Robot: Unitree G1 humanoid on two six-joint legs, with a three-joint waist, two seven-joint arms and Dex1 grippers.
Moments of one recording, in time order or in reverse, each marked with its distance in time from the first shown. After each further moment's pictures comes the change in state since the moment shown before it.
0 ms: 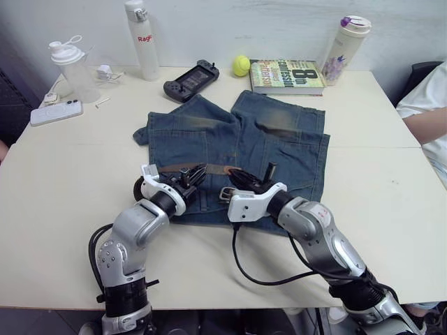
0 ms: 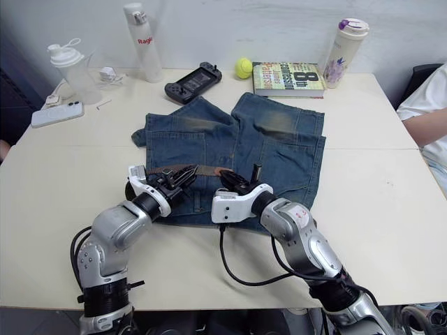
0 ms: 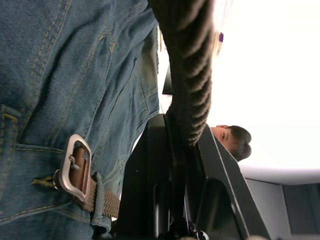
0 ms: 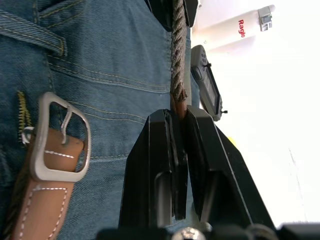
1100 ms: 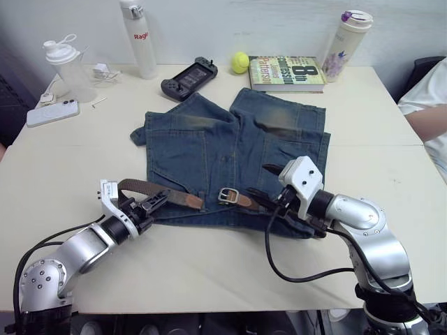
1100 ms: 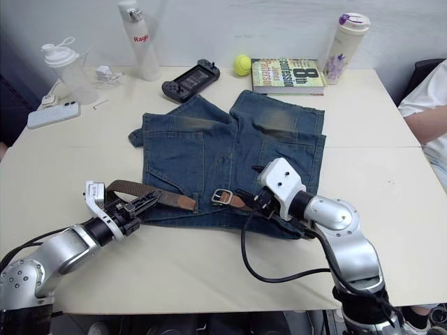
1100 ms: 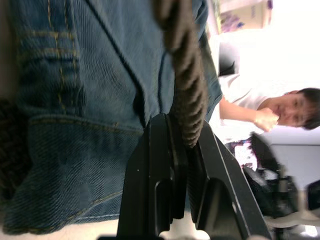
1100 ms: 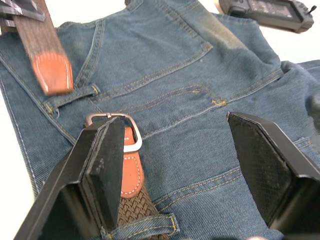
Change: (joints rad) left arm 0.249 0.545 0.060 0.065 0.067 0.172 -0.447; right arm 0.085 -0.030 -0.357 -0.260 0.818 0.595 0.245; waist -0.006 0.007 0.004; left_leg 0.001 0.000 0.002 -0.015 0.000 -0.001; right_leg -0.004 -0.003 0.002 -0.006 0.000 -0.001
